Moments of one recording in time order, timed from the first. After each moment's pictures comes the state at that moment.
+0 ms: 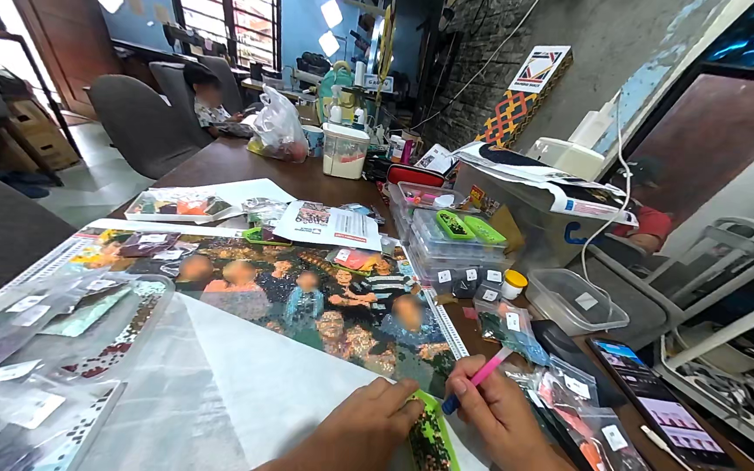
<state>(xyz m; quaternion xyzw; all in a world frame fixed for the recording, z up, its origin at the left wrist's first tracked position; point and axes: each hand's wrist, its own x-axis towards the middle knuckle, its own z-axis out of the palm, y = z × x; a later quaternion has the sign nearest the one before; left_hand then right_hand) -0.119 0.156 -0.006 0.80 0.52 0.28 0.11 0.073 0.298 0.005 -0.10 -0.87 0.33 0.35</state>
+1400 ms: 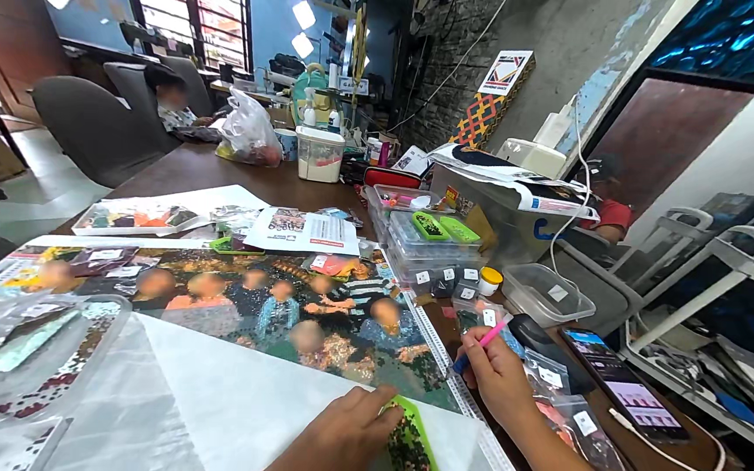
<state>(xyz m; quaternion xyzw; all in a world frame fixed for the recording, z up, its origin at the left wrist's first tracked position) -0.121 0.153 -0.002 0.79 0.52 0.28 0.14 0.083 0.329 0.011 -0.34 -0.78 0.35 0.39</state>
